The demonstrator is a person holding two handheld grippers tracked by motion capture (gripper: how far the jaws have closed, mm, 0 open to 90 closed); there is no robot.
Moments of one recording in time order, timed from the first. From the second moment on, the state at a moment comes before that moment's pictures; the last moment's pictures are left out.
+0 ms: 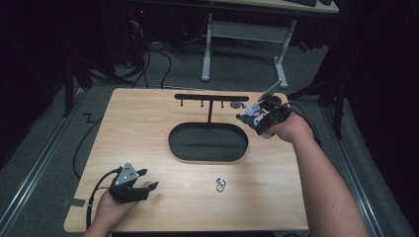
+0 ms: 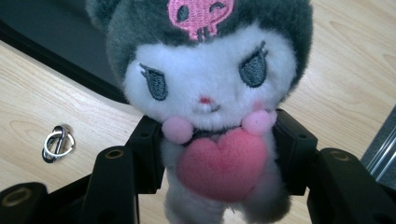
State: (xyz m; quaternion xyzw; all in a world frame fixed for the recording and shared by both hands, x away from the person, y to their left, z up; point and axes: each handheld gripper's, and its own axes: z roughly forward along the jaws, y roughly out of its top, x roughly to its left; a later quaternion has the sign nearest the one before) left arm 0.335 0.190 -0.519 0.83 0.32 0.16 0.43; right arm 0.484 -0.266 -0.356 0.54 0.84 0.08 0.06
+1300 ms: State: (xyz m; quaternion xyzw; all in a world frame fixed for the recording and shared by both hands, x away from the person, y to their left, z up) left arm 0.336 0.188 -0.520 0.83 0.32 0.15 0.43; right arm 0.474 -0.254 -0.413 0.55 0.83 0.11 0.08
